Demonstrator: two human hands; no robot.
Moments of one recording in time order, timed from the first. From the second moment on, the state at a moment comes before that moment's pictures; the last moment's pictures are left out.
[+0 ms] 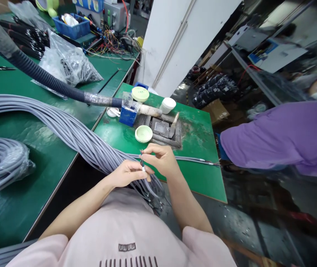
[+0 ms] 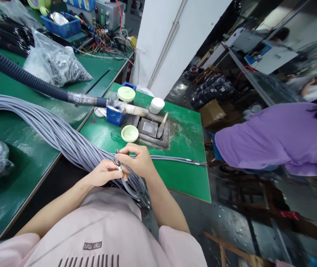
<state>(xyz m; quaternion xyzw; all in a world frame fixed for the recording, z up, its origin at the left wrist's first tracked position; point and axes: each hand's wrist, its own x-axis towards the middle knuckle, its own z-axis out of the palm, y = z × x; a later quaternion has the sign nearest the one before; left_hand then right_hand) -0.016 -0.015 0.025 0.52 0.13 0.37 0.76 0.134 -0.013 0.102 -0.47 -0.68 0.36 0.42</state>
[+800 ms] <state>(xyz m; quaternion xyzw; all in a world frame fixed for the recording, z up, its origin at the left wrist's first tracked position) -0.002 -0.003 0.036 0.25 0.16 0.46 0.84 0.164 -0.026 0.078 -0.28 -0.90 0.01 0.34</state>
